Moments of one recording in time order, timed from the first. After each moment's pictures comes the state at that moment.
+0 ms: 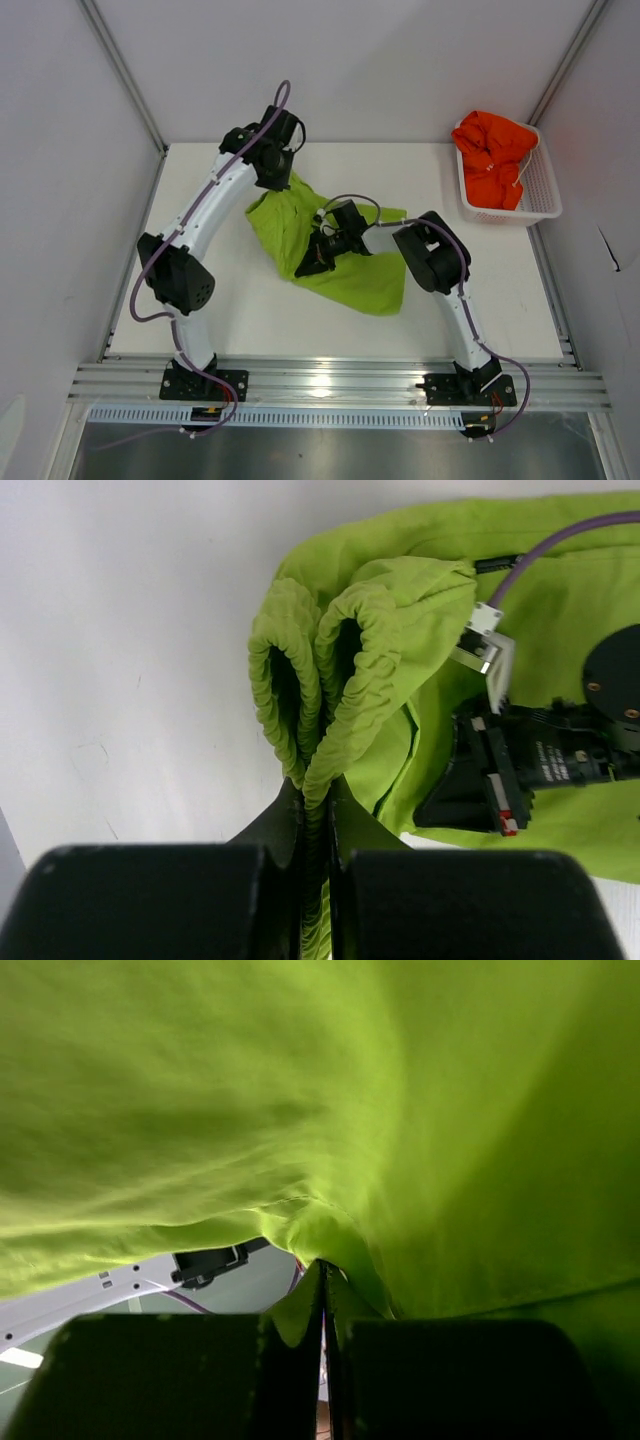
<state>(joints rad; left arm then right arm) -0.45 1.88 2.01 -1.12 -0.24 -0.17 0.63 2.31 1.39 0.10 -1.02 0.95</state>
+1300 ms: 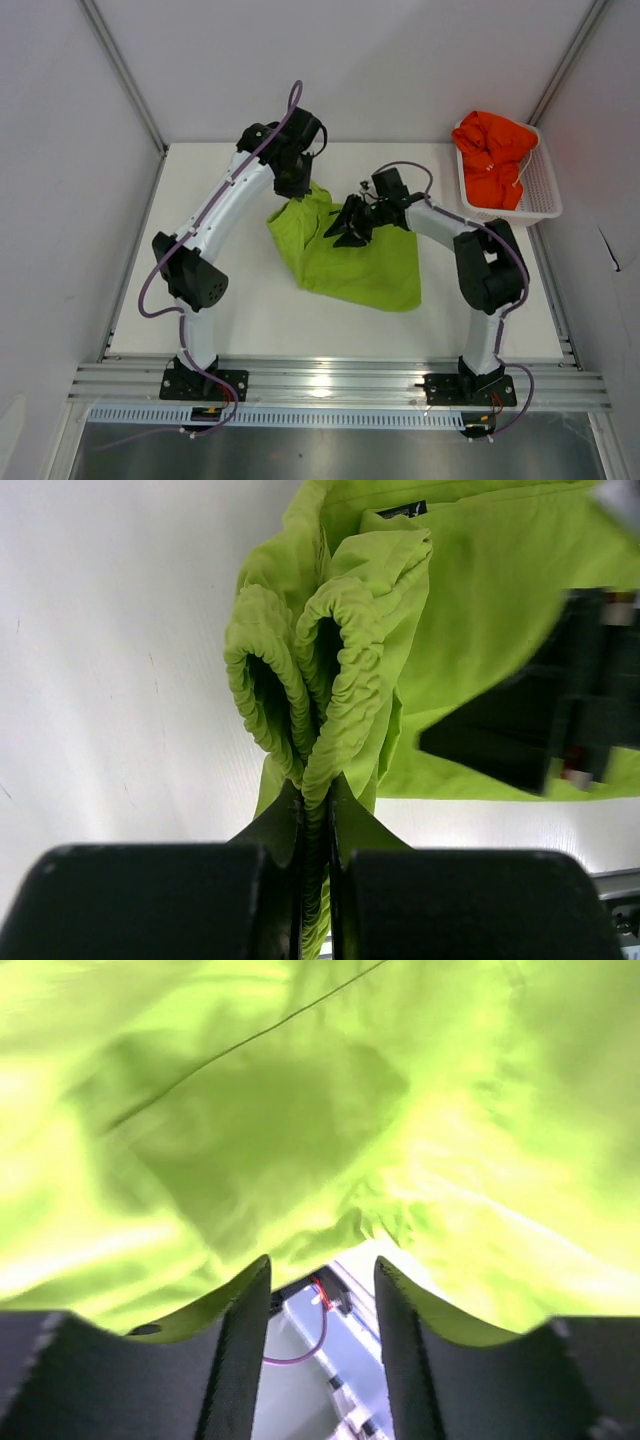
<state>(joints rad) -0.57 1.97 2.21 -1.32 -0.18 -0.38 0.48 1.97 1.36 -0.28 -0.76 0.93</state>
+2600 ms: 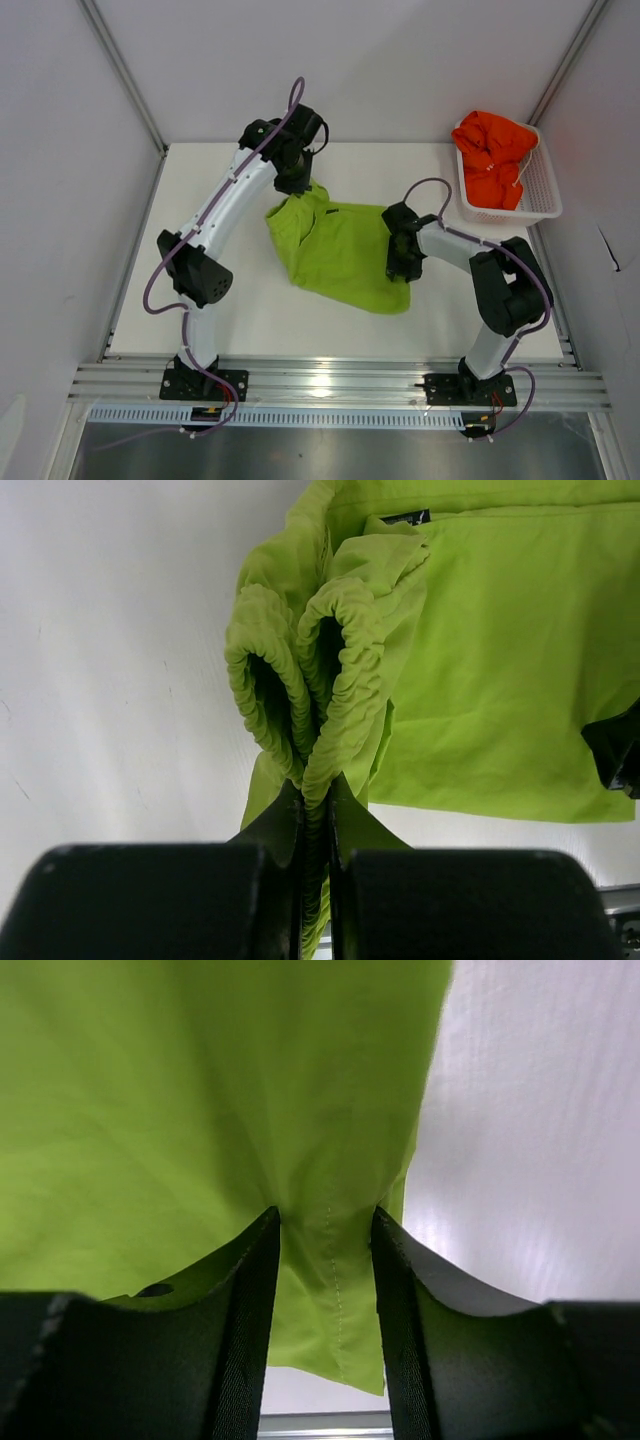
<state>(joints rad) -0.57 2.01 2.28 -1.35 -0.21 -0.37 0.45 1.75 1.08 -0.66 0.12 0.57</state>
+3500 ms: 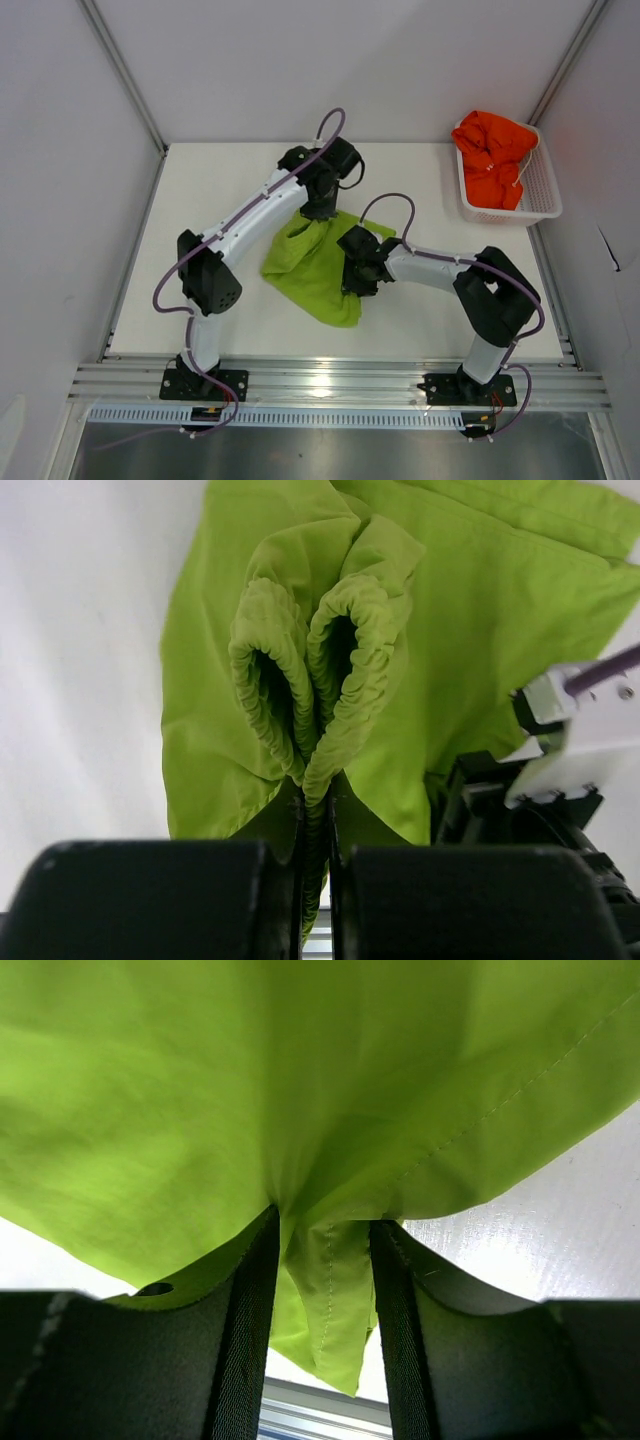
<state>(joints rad) -0.72 2.01 2.13 -1.31 -0.34 -0.52 0.80 1.75 1.06 -0.48 0.06 0.87</state>
